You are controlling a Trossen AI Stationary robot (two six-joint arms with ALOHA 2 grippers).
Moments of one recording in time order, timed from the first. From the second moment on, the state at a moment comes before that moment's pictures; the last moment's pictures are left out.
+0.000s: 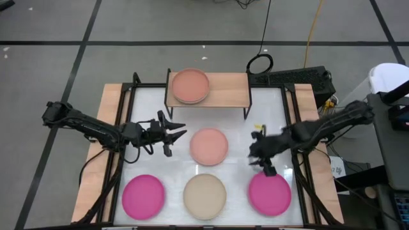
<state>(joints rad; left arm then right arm) -0.21 1.08 0.47 0.72 -0.43 0.02 0.35 1.10 0.91 -0.71 -0.03 0.21</state>
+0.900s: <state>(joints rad) -0.21 1.08 0.47 0.65 -0.43 -0.05 0.43 1.19 0.42 -0.49 -0.18 0.65</state>
